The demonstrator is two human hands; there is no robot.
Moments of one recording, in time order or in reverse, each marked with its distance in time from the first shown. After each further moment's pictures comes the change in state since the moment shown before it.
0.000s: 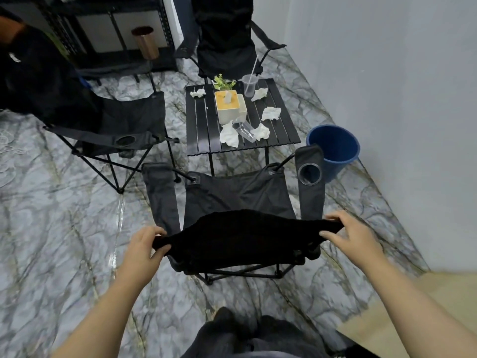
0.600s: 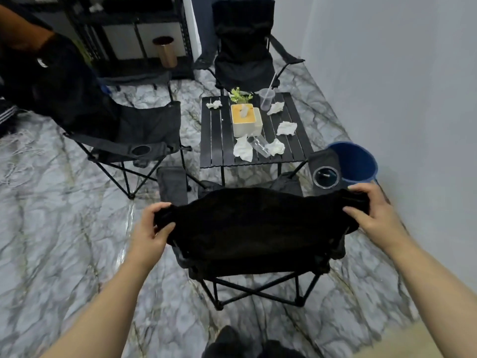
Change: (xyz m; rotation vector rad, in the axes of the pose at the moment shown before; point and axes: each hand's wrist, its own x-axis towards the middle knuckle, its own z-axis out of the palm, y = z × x) left_hand 0.067 0.027 -0.030 -0.484 0.124 0.015; right_hand 0.076 -0.048 -0.052 0.238 0.149 -0.239
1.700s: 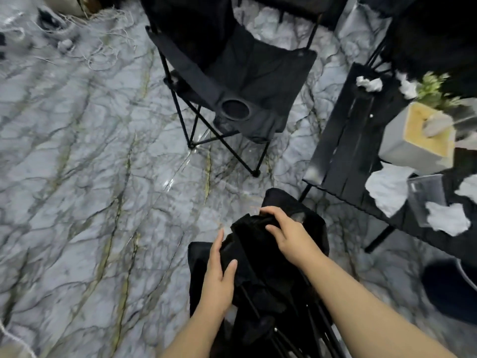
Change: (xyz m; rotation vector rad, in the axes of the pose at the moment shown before) left_hand 0.145 -0.251 0.083 -0.311 0.290 -0.603; right_hand 0.261 -0.048 0.483 -0.145 -0.886 -0.153
